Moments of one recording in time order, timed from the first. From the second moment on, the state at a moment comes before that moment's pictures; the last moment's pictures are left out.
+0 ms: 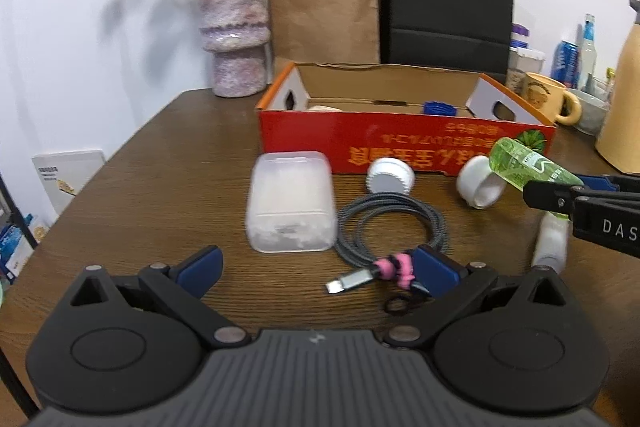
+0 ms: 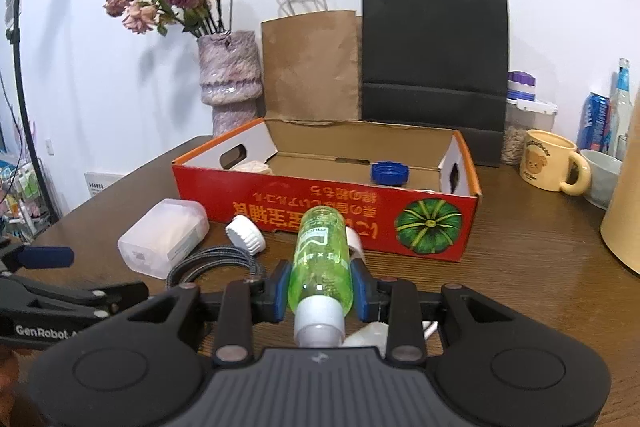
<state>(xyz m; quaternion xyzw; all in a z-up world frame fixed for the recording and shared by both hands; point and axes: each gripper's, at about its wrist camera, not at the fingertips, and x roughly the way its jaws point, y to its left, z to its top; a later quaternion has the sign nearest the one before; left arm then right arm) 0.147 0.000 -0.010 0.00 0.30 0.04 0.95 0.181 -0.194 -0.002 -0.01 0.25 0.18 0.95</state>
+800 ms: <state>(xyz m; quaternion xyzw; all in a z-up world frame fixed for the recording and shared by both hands) 0.185 -0.044 -0.024 -0.01 0.35 0.03 0.94 0.178 -0.247 -0.005 0.00 0.23 0.16 0.96</state>
